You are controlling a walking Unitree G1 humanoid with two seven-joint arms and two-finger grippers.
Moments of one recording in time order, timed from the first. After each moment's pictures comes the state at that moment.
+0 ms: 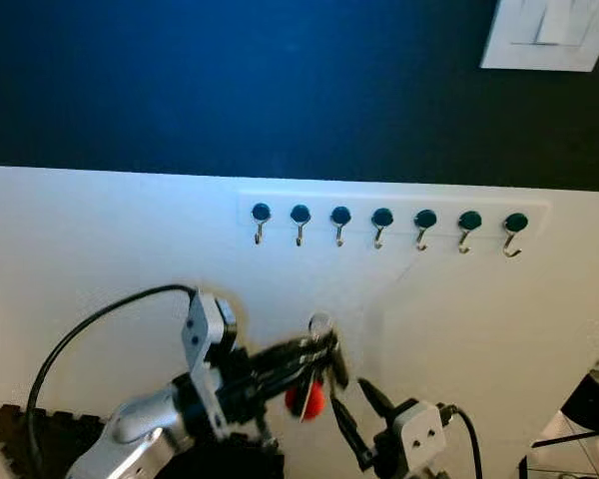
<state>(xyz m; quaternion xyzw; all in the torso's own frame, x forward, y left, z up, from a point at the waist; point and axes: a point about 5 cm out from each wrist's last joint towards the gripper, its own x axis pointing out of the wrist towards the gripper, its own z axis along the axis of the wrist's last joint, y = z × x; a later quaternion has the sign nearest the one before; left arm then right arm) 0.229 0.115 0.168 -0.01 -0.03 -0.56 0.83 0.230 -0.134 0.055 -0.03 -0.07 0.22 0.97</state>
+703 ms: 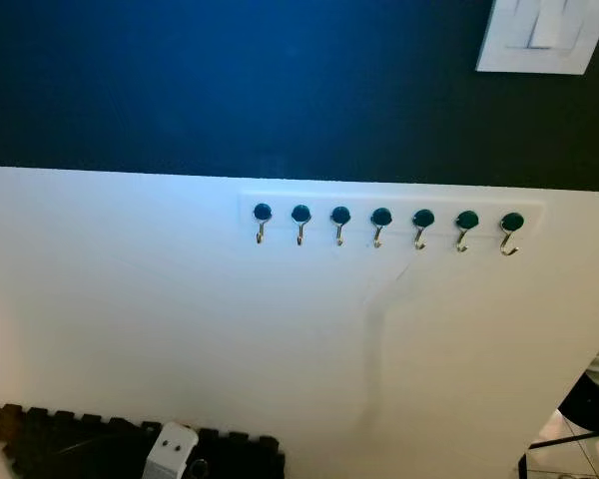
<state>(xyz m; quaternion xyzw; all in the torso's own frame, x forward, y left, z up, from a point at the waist) 0.220 0.198 -0.031 -0.01 0.35 -0.08 0.93 0.174 -0.188 -0.067 0.04 0.30 0.00 0.95</state>
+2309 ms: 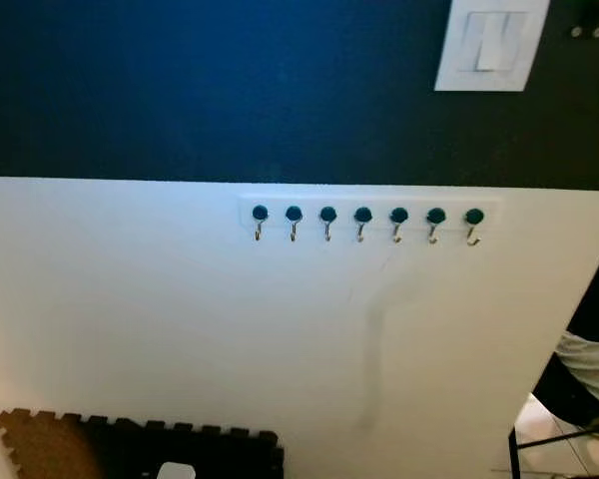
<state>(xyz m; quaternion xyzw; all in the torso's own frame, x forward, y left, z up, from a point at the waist) 0.208 0.181 -0.061 0.00 0.37 -0.07 0.92 0.182 -0.181 -0.071 0.02 0.32 0.01 0.95</state>
